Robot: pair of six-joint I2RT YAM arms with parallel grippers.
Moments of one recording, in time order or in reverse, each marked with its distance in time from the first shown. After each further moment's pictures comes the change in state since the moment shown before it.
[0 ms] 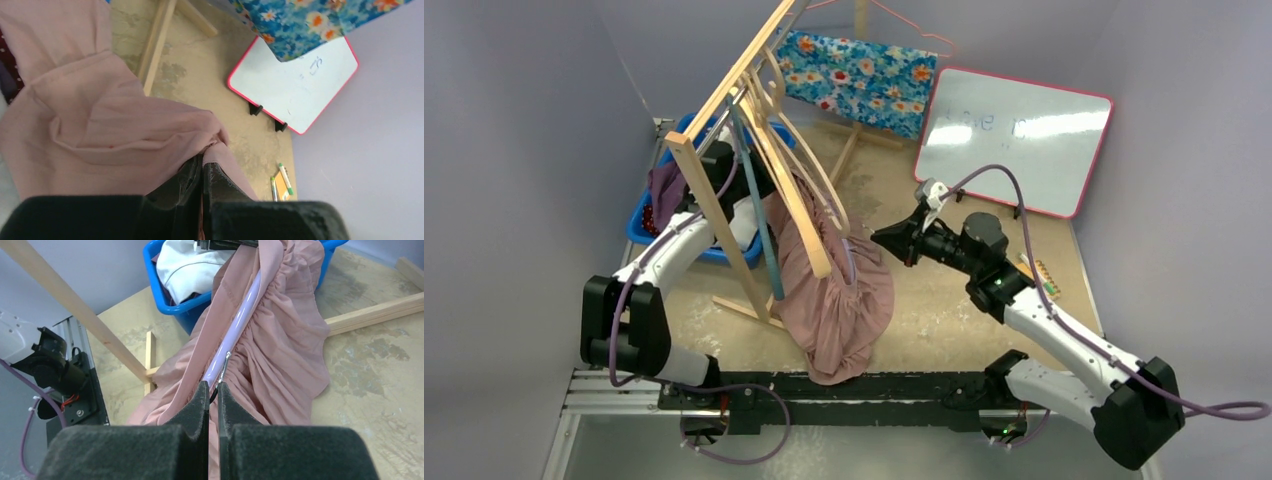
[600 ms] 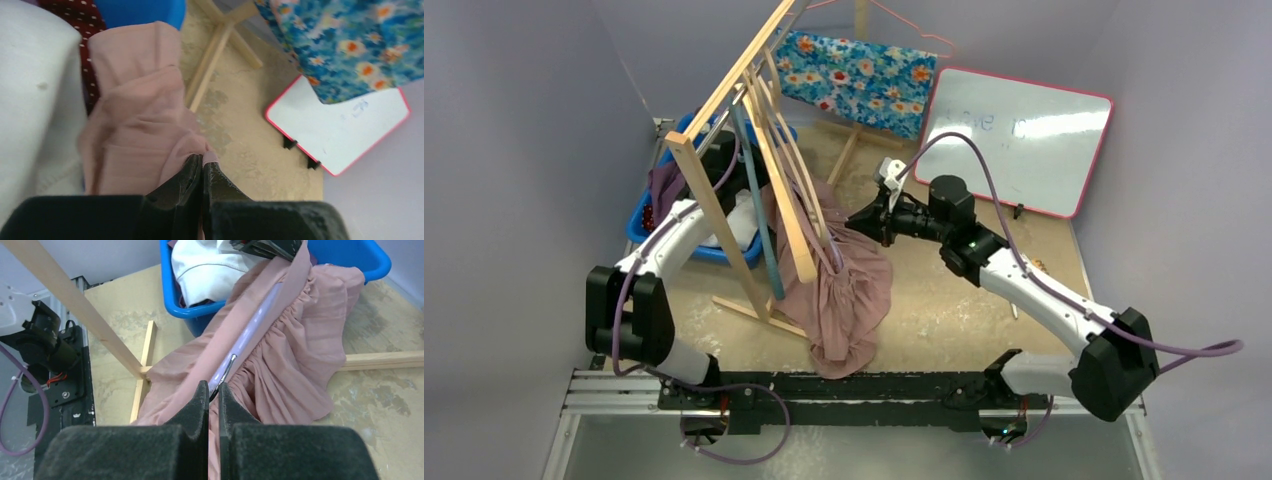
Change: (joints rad) left arm -0.003 0.025 0.078 -0.096 -0.170 0.022; right arm 0.053 0.301 0.320 -0.150 -0.099 -0.212
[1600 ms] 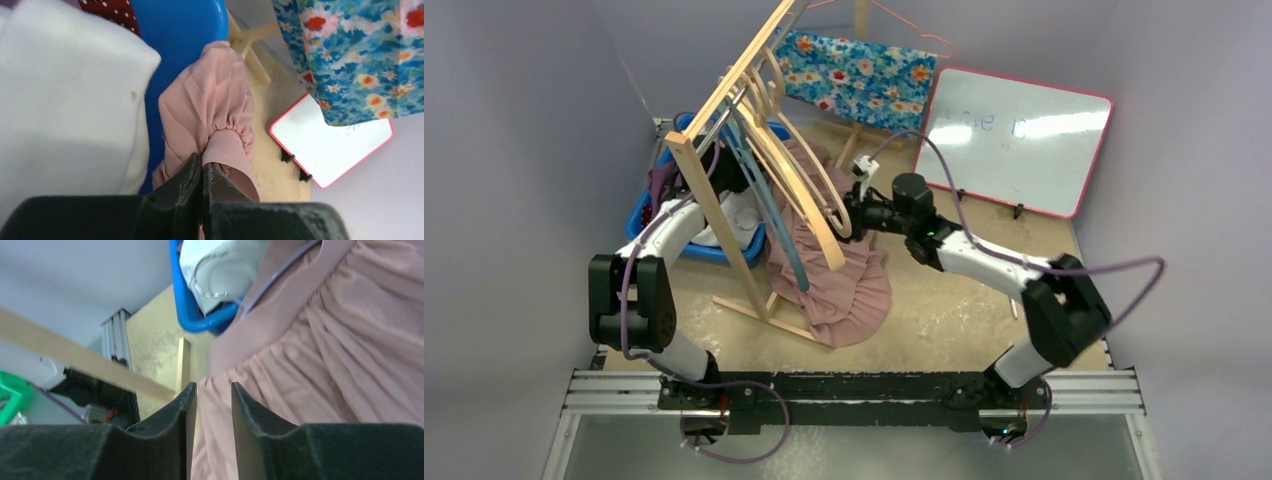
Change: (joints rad) left arm 0.138 0.106 -0.010 0.074 0.100 -0.042; right arm 0.035 0.212 -0.001 0.199 0.015 0.337
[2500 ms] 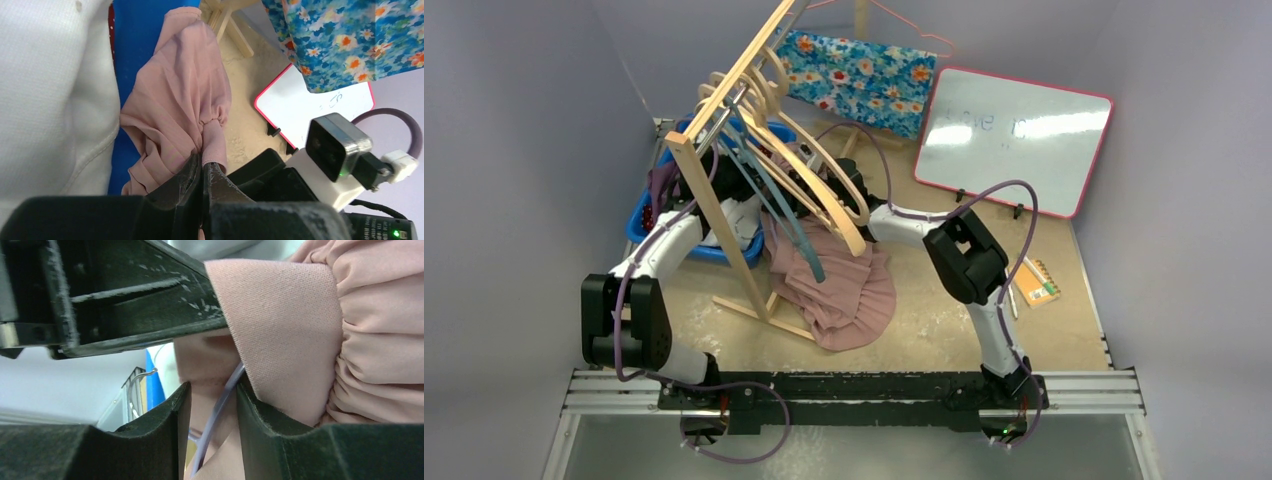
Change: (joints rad) left arm -0.021 -0.116 -0.087 -0.012 0.091 -0.030; right arm 0.075 0.682 0.563 0.193 0.065 0.382
